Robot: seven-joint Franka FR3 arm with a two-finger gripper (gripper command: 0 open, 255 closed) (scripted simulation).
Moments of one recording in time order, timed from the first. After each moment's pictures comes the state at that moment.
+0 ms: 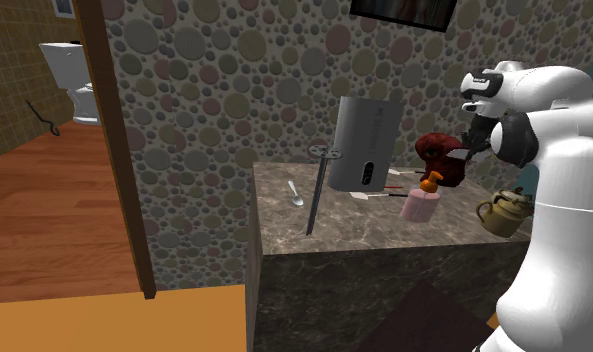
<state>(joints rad) -0.47 0.44 -0.72 -1.29 0.25 1.64 -2.21</state>
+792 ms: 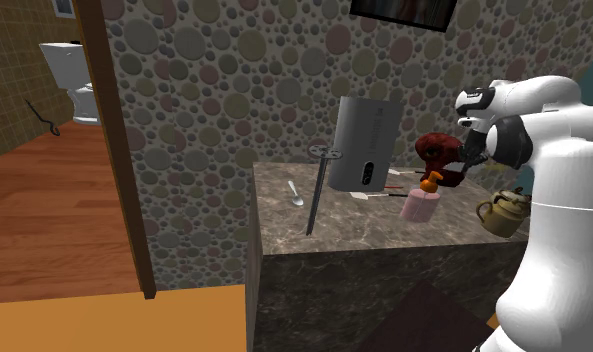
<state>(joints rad) -0.48 0.47 -0.71 -1.39 0.28 1.77 -2.25</state>
